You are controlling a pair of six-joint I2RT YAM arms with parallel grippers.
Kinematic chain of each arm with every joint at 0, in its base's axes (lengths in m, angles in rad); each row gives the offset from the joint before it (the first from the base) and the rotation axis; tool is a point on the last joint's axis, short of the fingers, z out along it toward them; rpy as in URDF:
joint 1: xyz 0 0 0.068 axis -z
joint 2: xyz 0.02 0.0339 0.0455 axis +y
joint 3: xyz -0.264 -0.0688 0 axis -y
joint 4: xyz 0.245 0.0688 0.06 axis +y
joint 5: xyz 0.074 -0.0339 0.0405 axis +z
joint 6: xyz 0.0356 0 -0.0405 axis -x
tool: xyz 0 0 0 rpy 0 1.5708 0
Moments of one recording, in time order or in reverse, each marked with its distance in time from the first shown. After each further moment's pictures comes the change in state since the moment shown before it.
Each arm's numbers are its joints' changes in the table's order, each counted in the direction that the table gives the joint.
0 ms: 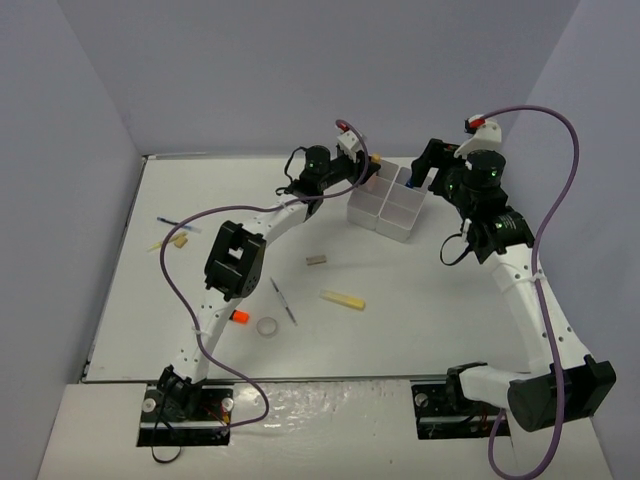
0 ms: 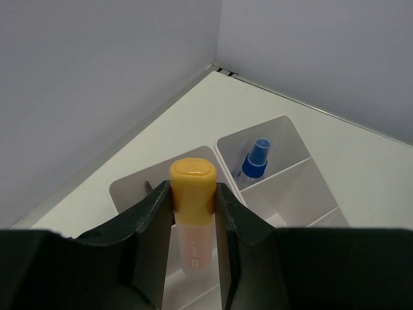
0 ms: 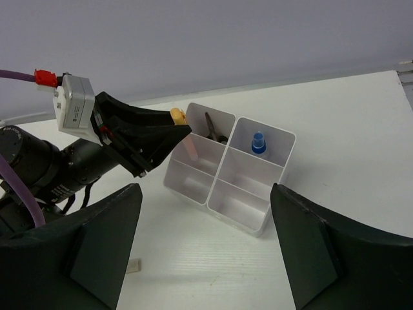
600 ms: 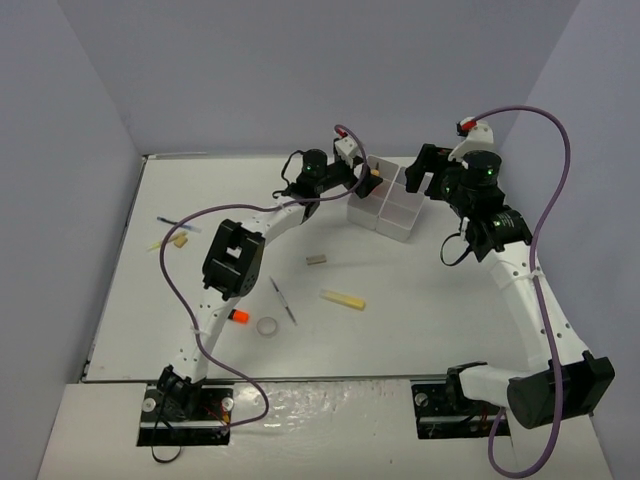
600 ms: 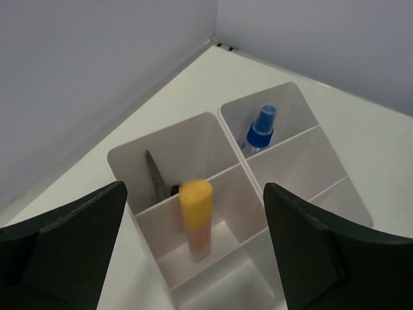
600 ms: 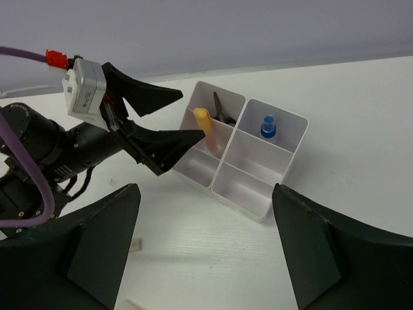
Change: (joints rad) left arm -0.016 -0.018 -0.077 0.010 -0.040 -0.038; right arm 0.000 0.013 -0.001 0.049 0.067 0.018
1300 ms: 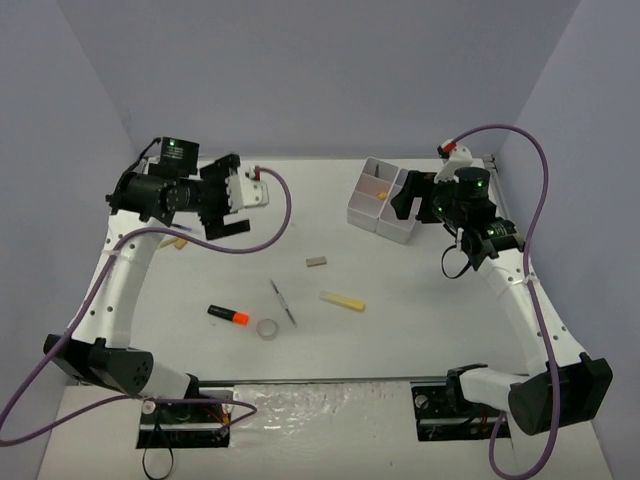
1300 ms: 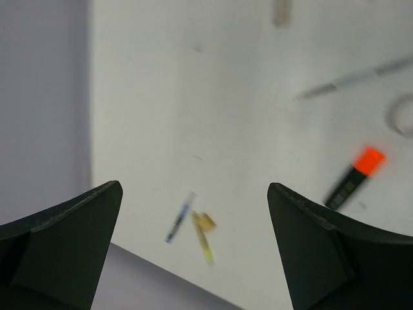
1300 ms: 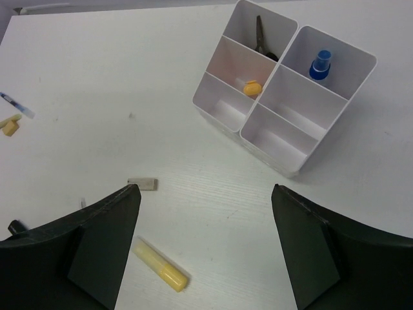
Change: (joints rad) left arm -0.271 -0.991 -0.261 1.575 0.072 -1.201; right arm -0.001 -0.022 -0.103 0.062 0.181 0.019
